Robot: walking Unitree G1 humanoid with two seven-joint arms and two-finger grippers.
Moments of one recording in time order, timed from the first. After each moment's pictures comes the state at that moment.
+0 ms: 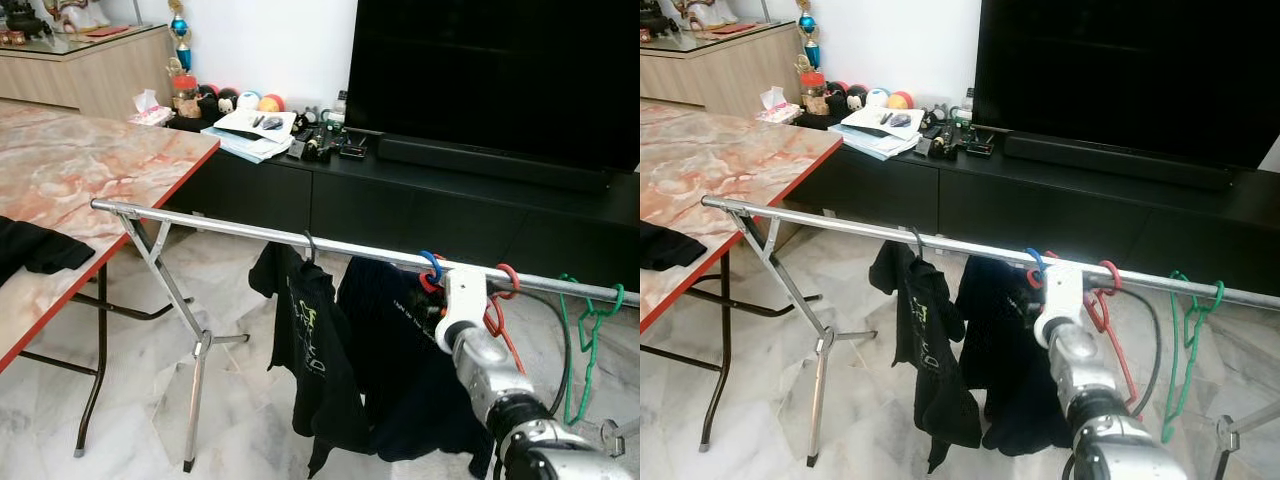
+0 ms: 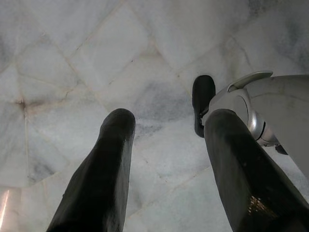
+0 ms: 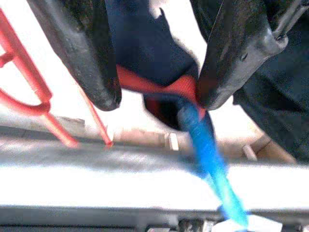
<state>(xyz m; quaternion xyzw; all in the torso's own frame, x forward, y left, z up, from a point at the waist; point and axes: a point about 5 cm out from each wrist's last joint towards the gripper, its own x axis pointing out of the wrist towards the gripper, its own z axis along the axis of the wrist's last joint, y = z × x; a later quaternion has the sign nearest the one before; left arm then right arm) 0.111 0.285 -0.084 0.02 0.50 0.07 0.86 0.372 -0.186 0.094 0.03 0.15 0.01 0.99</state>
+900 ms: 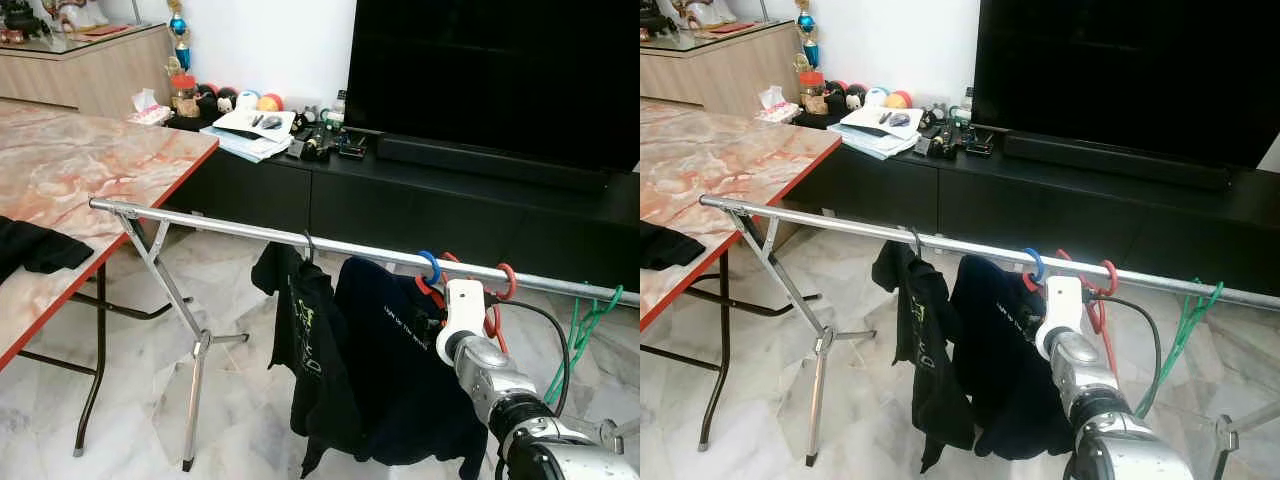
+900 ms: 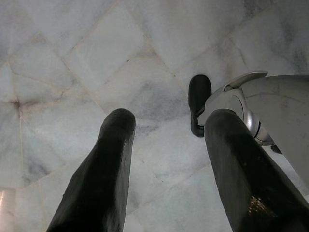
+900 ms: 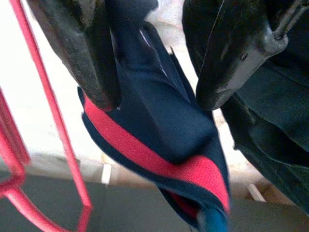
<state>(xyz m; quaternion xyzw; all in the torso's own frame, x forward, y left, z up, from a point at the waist) 0.112 0.283 -0.085 0.02 0.51 0.06 0.86 0.359 -0.186 0.068 0.04 0.25 0.01 0.97</state>
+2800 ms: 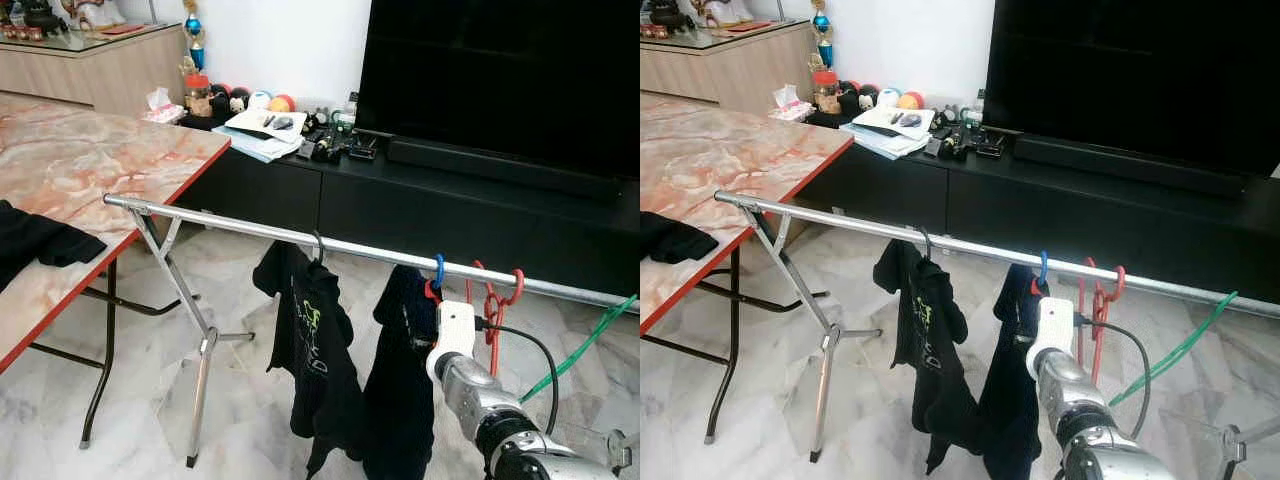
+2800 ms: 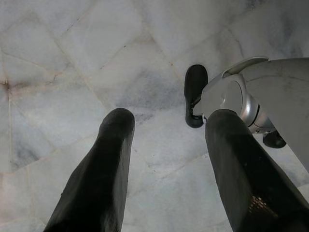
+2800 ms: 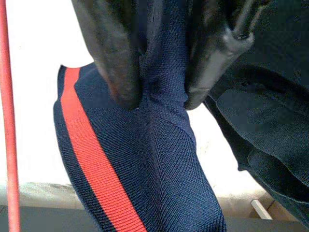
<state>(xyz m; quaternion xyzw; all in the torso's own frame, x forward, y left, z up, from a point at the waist) 0.102 0.284 -0.087 0.00 0.52 0.06 0.85 0.345 -0.171 0.044 0.06 0.28 -0.01 0.96</state>
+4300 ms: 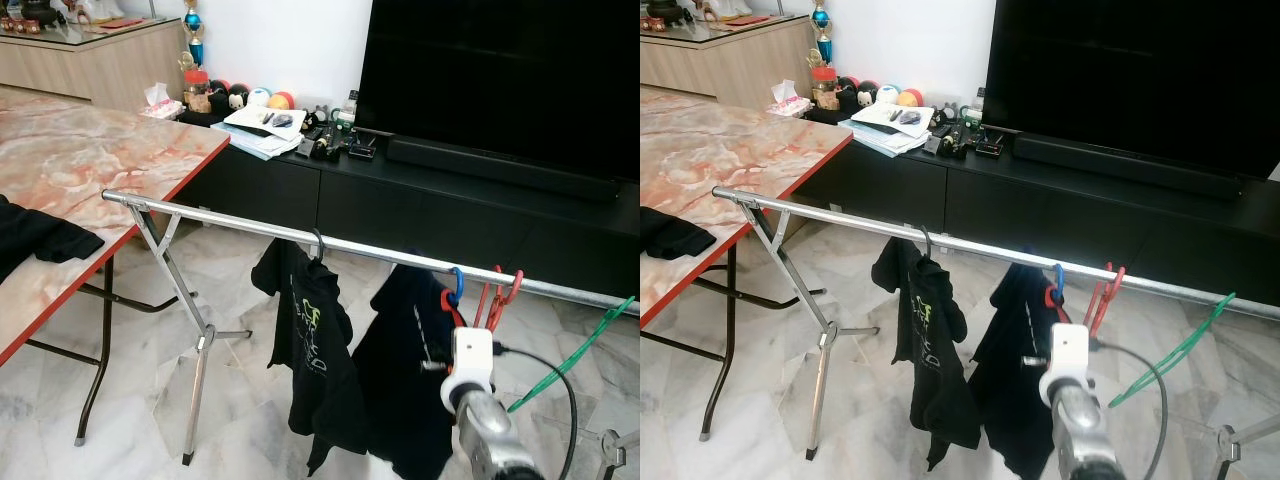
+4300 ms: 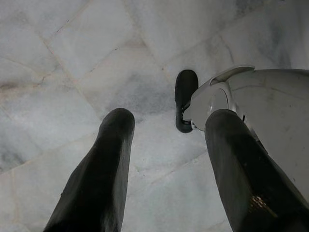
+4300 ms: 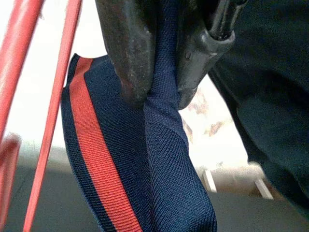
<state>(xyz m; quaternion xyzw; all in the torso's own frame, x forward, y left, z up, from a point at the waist) 0.109 0.276 -0.088 -0.01 0.51 0.07 0.86 0.301 -0.189 0.009 0.03 0.21 -0.01 0.98</state>
